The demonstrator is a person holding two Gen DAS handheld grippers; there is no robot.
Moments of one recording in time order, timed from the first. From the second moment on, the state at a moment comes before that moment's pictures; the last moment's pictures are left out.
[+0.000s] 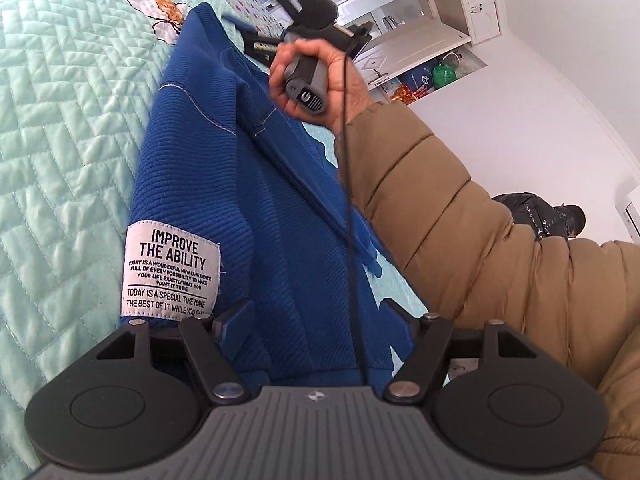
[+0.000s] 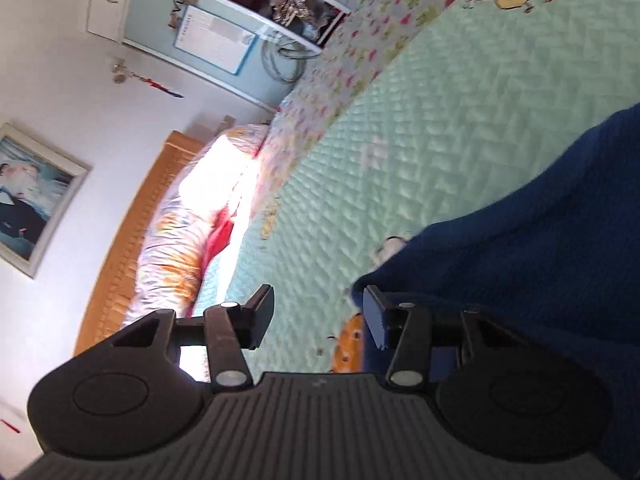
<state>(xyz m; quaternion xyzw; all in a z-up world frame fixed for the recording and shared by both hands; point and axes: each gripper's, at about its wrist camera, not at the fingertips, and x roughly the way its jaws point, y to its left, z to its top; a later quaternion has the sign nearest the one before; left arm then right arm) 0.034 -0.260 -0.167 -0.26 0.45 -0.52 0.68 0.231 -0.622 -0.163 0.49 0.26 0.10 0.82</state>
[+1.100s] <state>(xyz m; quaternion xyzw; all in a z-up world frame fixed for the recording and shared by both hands) 0.021 -0.254 -0.150 -0.24 0.47 -0.43 0.73 -0.051 -0.646 -0.152 0.55 0.14 0.00 0.83</state>
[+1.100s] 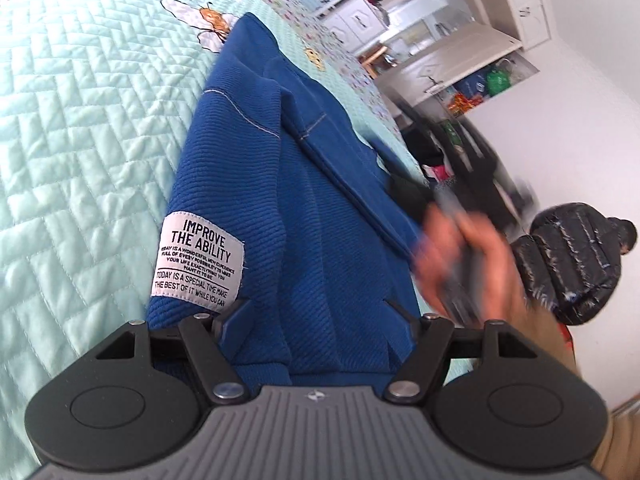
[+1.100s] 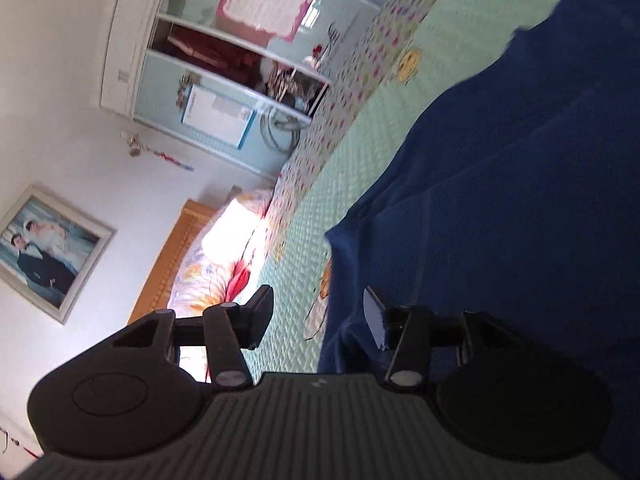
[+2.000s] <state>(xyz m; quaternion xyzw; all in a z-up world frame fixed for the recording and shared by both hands) -0.029 -0.337 -0.110 -0.18 0.51 -0.41 0.73 -0.149 -0.778 -0.215 0.64 0.13 -0.14 0.75</state>
